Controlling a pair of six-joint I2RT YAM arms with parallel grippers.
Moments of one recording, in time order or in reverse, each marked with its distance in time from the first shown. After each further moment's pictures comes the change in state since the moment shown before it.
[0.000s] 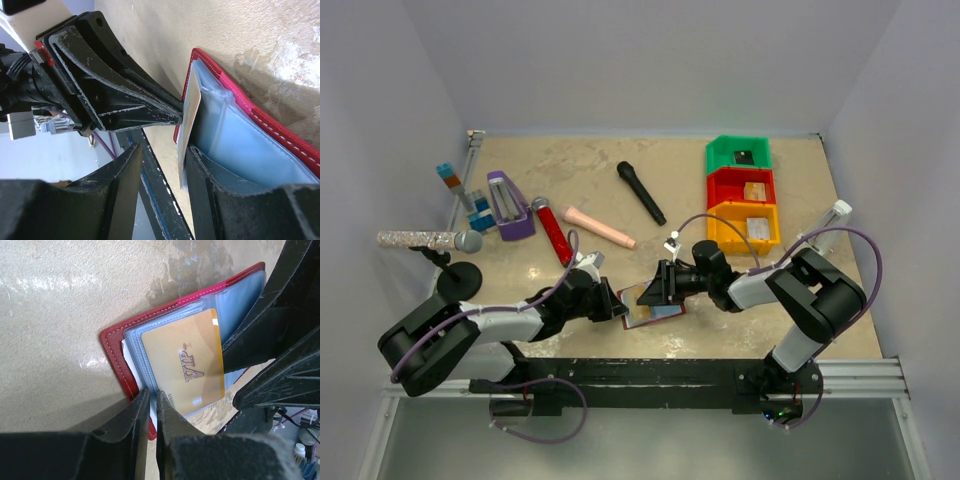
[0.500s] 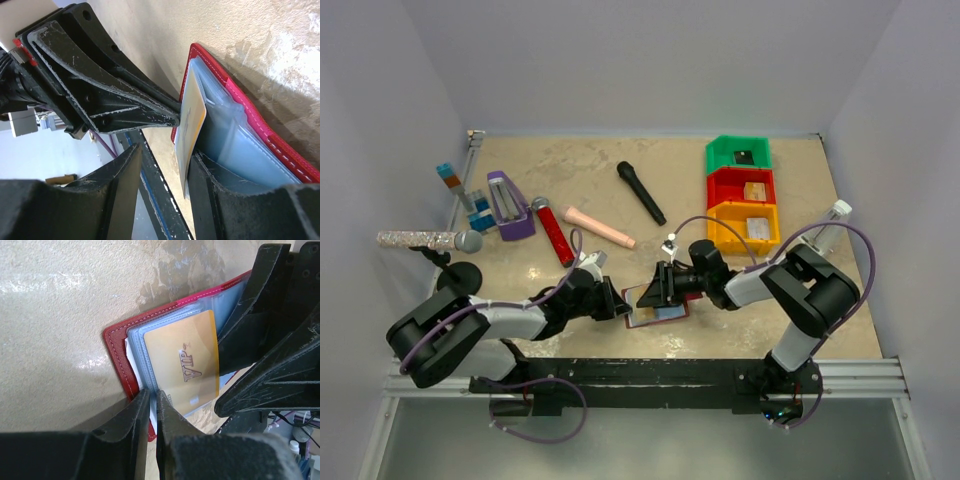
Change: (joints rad) left arm 0.000 0.057 0.000 0.085 0.025 -0.010; right arm 0.000 0.040 0.022 -0.038 -0.026 -0.007
